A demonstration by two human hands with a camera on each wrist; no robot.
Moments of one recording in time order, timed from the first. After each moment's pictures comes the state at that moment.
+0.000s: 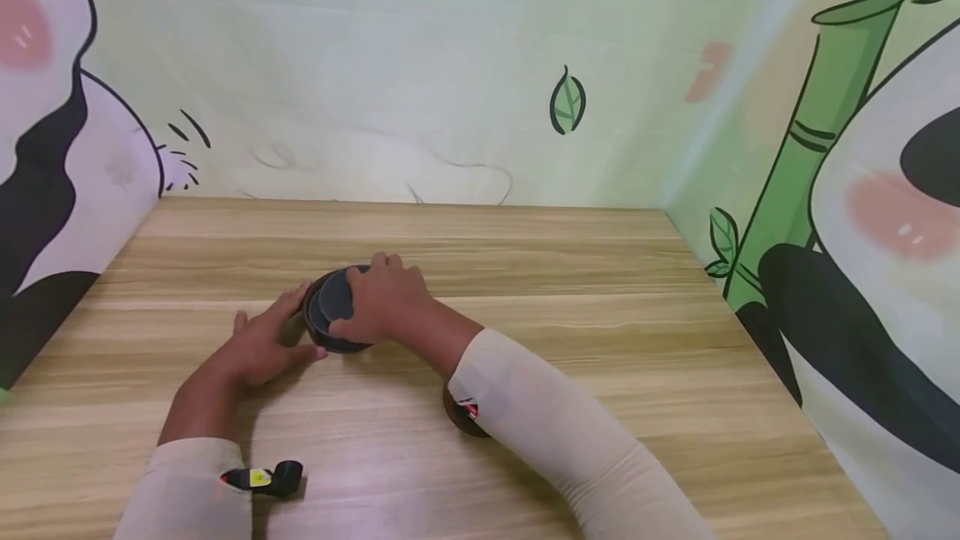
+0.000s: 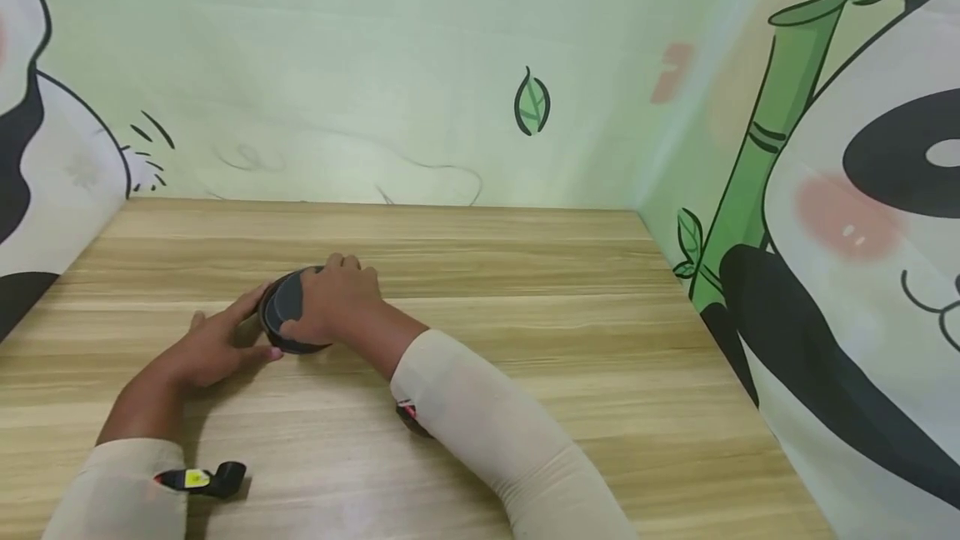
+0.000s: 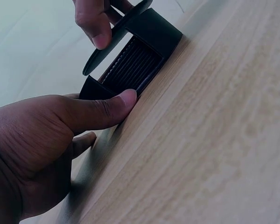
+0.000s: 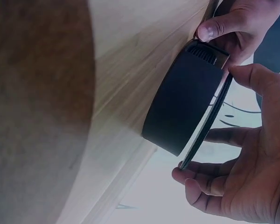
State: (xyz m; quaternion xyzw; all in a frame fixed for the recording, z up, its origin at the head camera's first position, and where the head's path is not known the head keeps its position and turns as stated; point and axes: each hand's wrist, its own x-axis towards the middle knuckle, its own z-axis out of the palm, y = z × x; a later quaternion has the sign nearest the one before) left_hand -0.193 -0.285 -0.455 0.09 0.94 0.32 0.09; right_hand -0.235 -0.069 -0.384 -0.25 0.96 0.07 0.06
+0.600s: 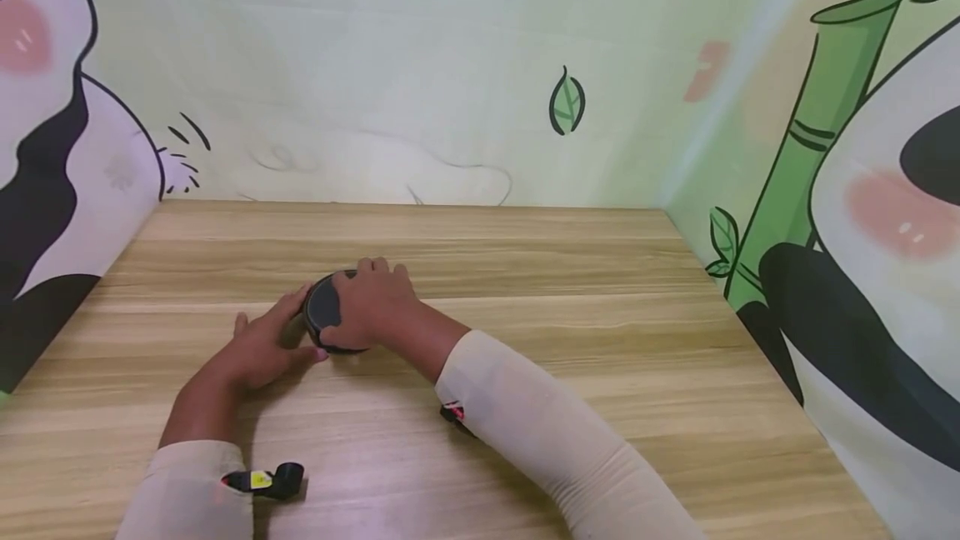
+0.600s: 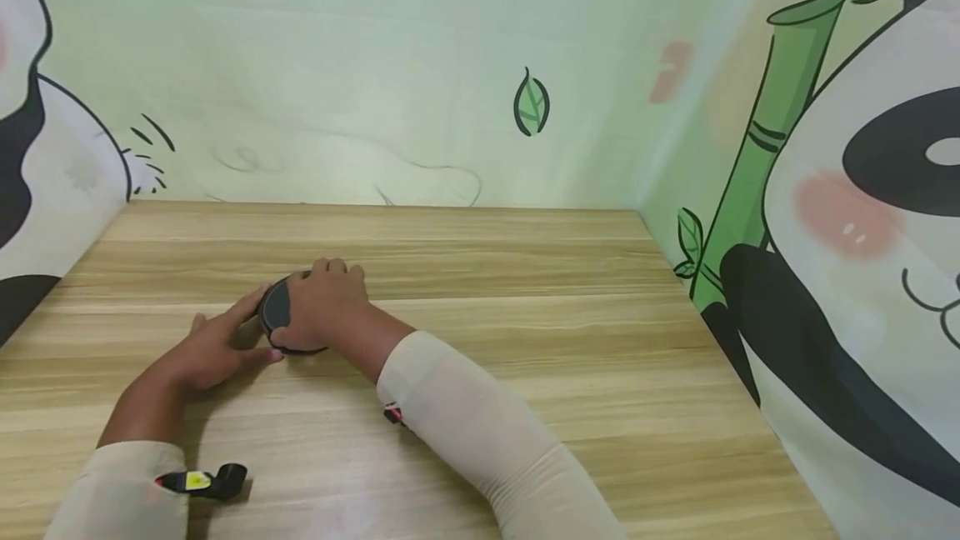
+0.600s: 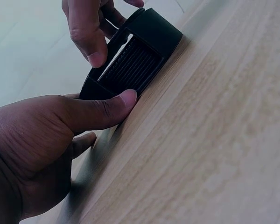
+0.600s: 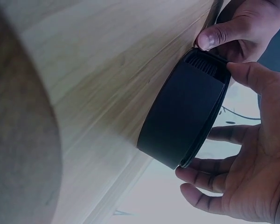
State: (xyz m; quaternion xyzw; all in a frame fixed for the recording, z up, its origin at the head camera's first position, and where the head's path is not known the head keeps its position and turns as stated) left_hand -0.195 -0.286 -0.454 0.09 0.94 0.32 0.09; right_hand -0.231 -0.083 -0.385 -0.27 0.96 0.09 0.04
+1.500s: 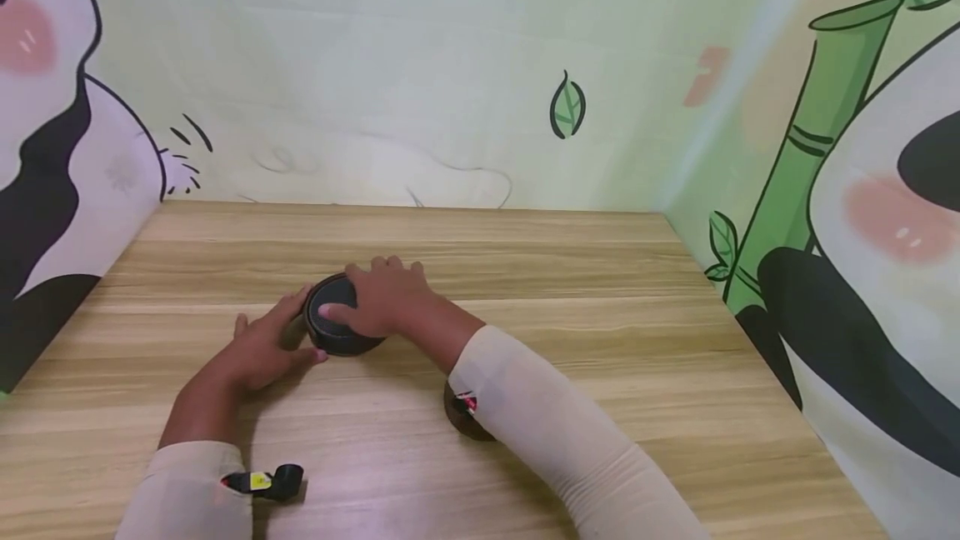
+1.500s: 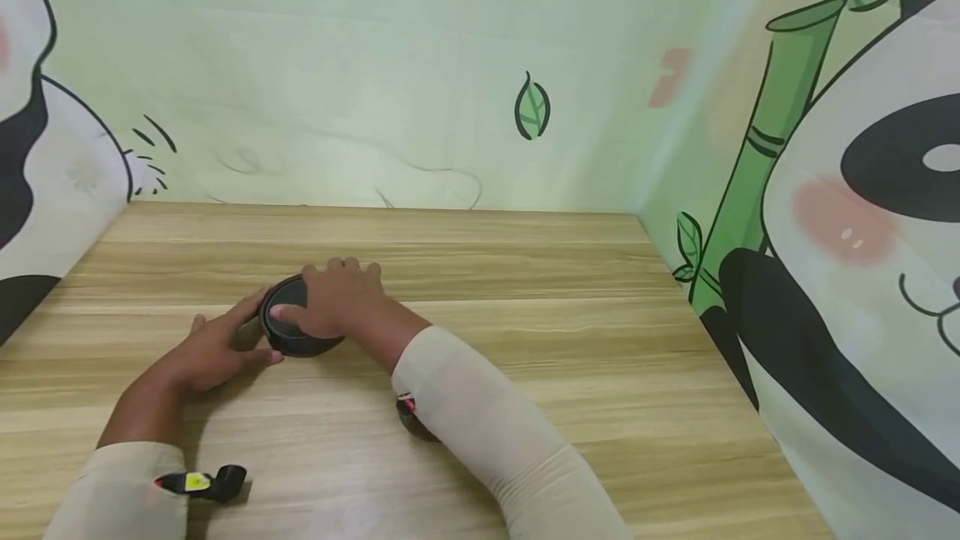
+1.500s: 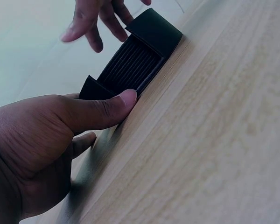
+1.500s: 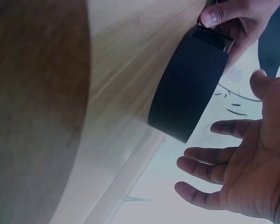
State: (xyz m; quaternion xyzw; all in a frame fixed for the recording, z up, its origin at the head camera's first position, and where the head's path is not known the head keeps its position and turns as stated) left_hand -0.193 -0.285 -0.454 0.09 0.94 0.33 0.08; right_hand -0.246 -0.066 -0.384 -0.27 0.96 0.00 0.08
